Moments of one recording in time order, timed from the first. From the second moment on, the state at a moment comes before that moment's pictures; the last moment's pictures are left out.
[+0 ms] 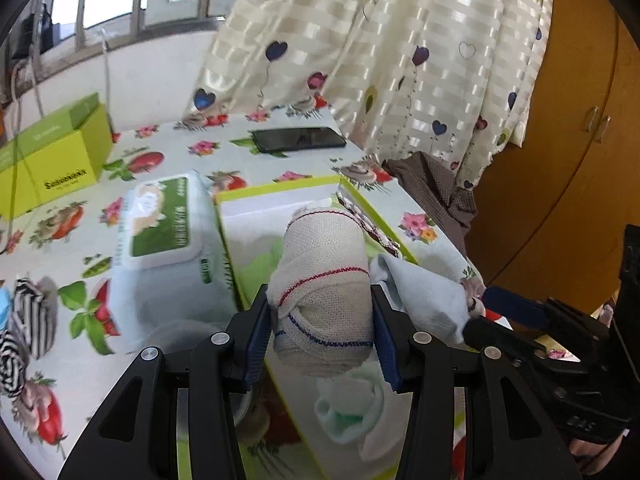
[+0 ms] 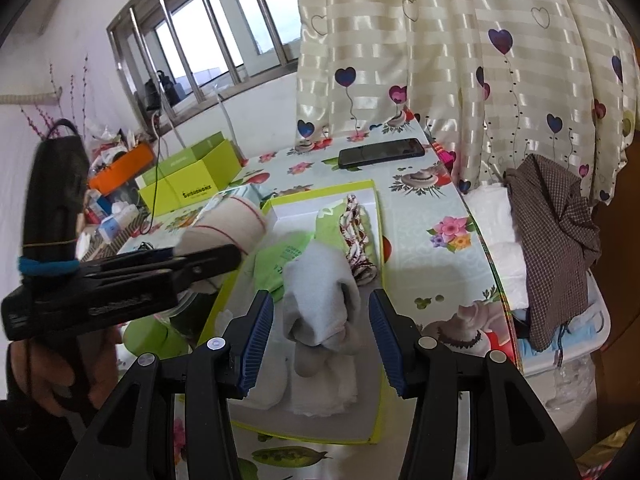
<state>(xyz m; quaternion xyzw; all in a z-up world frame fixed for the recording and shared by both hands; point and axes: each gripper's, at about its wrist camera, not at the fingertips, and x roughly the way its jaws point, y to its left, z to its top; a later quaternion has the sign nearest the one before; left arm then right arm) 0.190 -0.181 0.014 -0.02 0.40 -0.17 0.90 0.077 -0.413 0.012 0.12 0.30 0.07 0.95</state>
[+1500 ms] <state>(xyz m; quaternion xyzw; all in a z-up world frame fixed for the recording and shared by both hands) 0.106 -0.128 0.045 -0.06 0.35 -0.17 0.92 0.045 -0.343 0.045 0.05 0.29 0.08 0.95</state>
